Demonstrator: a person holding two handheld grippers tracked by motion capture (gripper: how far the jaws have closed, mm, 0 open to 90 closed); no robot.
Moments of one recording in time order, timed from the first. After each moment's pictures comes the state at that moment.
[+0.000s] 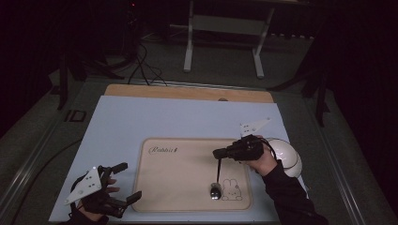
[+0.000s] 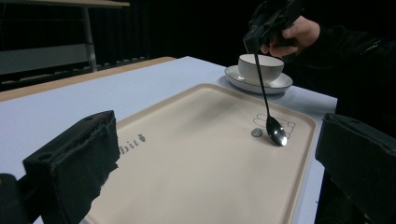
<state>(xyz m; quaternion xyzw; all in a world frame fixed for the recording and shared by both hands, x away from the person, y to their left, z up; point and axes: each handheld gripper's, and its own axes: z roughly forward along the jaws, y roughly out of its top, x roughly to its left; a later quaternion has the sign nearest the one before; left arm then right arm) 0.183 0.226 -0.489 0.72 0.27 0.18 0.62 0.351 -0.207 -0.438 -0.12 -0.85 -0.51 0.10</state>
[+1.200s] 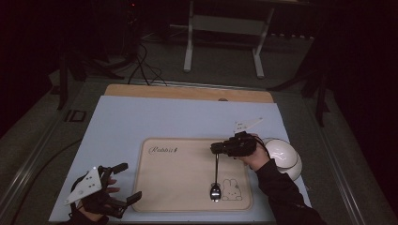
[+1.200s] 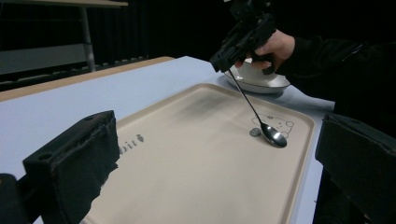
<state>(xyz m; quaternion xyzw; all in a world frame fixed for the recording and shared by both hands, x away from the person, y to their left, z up) 0.183 0.225 -0.489 0.72 0.27 0.18 0.62 0.379 -0.201 -0.471 -0.18 -0.85 -0.49 0.06</state>
